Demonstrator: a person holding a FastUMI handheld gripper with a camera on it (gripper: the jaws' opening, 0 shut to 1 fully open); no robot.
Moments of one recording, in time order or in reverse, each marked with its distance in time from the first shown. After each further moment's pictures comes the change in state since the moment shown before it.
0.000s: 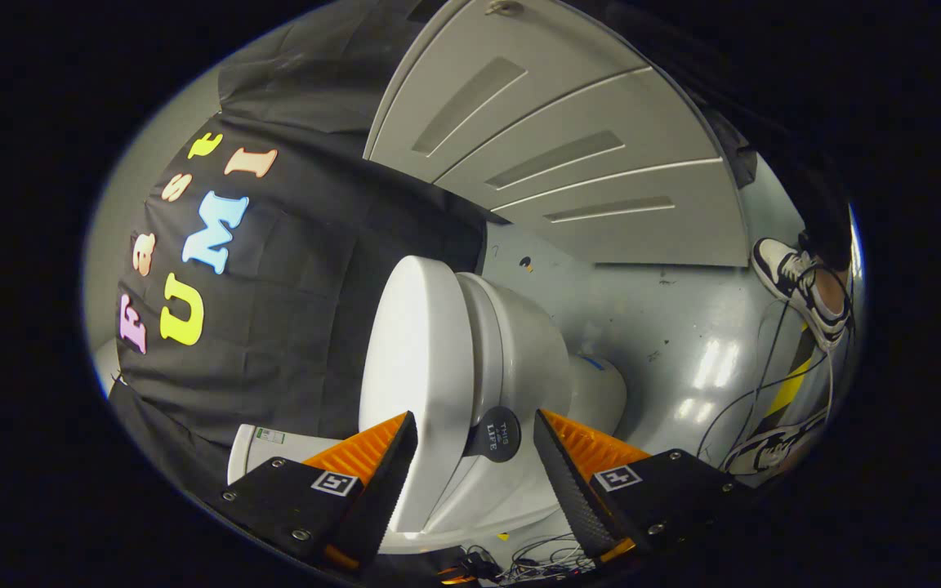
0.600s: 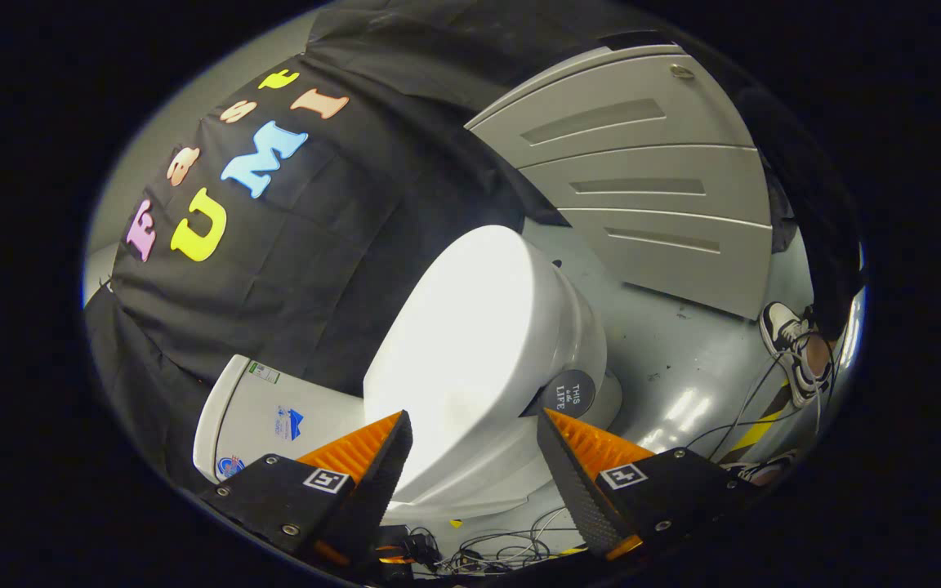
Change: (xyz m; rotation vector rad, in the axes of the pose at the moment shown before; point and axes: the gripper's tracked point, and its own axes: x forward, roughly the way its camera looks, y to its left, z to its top) arm -0.033 0.053 -0.033 -0.289 0.028 -0.054
